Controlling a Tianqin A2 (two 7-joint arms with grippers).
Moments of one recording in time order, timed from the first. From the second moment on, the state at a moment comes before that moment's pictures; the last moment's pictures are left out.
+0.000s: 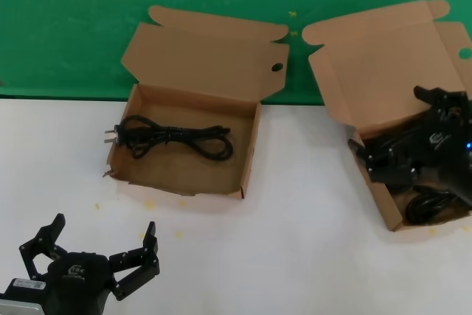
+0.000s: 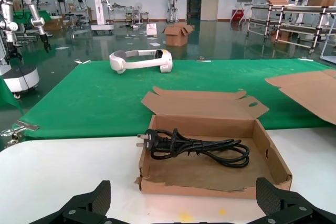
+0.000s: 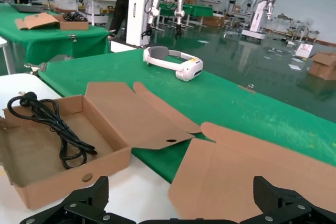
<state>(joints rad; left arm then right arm) 0.00 -0.30 1.60 -1.60 -1.80 0.00 0.00 0.80 0.71 -2.12 1.34 1.90 -0.33 0.11</state>
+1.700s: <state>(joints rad) 0.00 -0.30 1.60 -1.60 -1.80 0.00 0.00 0.17 0.39 -1.71 1.54 1.82 -0.07 0.02</state>
